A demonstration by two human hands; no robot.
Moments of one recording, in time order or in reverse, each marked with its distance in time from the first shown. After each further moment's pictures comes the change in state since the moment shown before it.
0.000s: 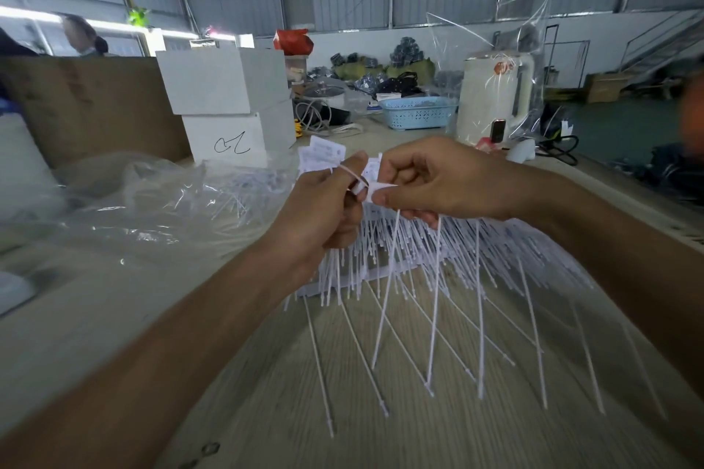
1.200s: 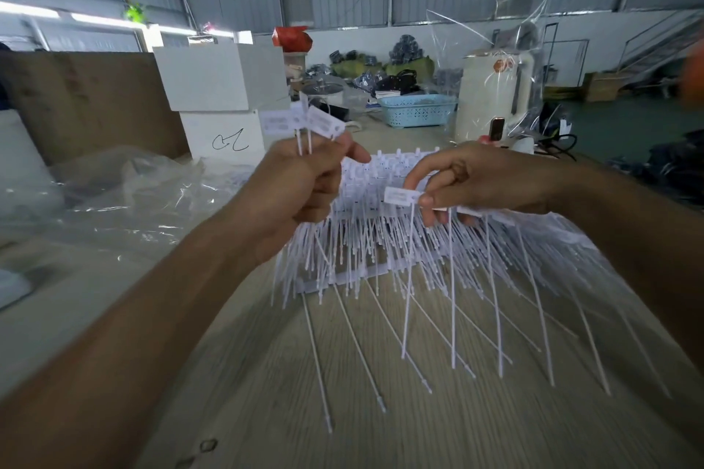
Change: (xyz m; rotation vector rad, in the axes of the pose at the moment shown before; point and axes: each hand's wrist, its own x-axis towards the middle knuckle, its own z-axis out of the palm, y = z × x) left_hand 0.003 0.017 -0.031 0.059 -0.136 0.113; right_hand -0.015 0.042 -0.034 0.111 -0.136 0.210
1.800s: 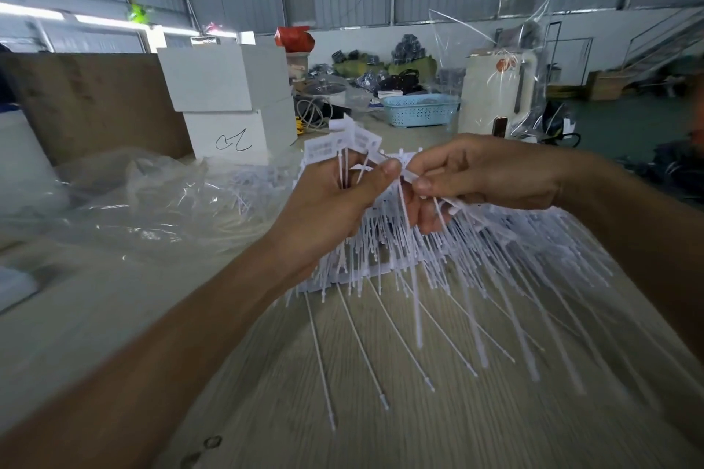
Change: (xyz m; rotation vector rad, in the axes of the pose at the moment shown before) left_hand -0.011 -0.015 0.033 0.197 0.059 0.208; right_hand -0.002 -0.022 0.007 0.147 -0.156 -0.109
